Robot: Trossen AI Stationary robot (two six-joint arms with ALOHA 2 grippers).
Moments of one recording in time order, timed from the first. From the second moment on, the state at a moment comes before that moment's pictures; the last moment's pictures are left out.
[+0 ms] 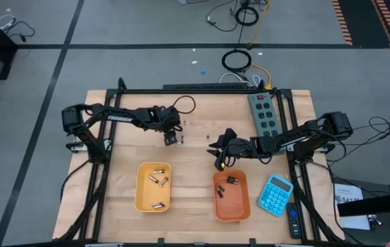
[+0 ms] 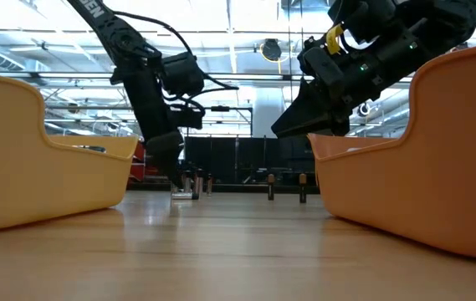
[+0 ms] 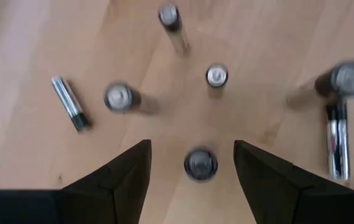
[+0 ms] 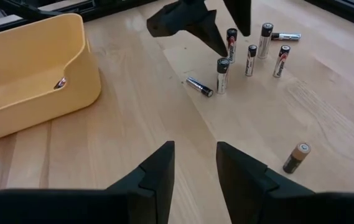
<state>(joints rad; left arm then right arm) 0.35 1.66 0.89 -0.35 -0.14 0.09 0.09 1.53 0.64 0.37 0.31 0.38</state>
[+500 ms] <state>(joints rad) 0.39 1.66 0.84 -0.28 -0.13 0.12 0.11 1.53 0.64 0.37 0.31 0.41</state>
